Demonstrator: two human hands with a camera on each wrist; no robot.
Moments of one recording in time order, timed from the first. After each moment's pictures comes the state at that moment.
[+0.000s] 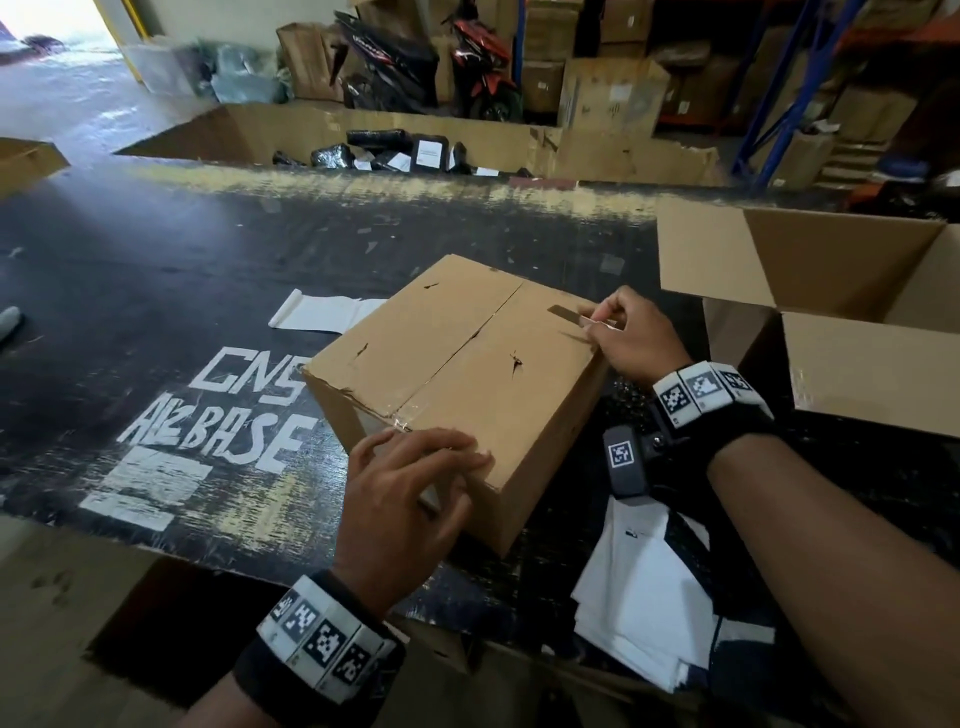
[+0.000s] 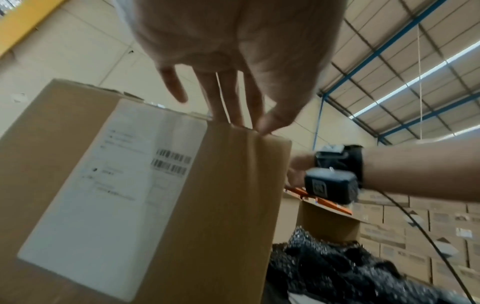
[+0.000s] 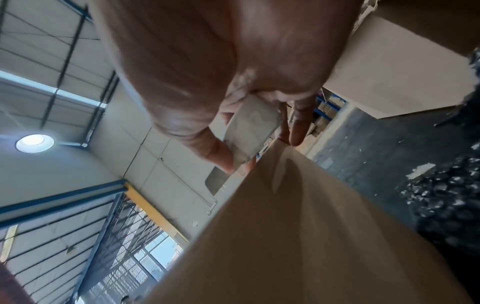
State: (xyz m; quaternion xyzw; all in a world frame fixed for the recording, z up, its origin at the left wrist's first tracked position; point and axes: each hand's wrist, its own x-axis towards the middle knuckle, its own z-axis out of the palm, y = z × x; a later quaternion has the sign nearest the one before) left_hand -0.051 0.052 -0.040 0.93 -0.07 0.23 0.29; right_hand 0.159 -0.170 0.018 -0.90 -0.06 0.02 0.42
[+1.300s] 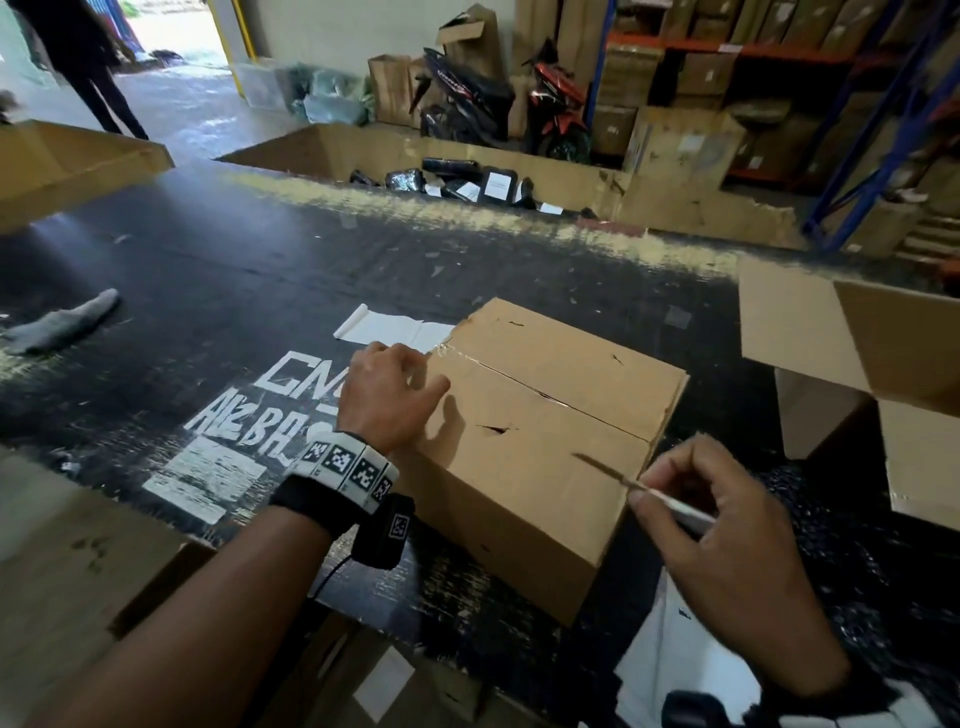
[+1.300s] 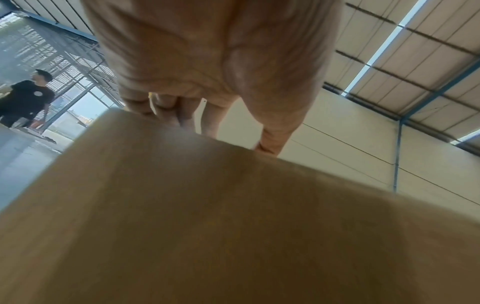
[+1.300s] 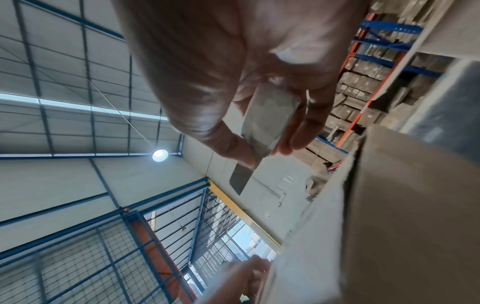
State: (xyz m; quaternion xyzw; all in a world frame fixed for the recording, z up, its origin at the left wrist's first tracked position) left_hand 0.061 0.158 -0.007 0.92 0.23 0.15 0.28; right_hand 0.005 -0.164 0.045 -0.87 -0.19 -0.05 0.44
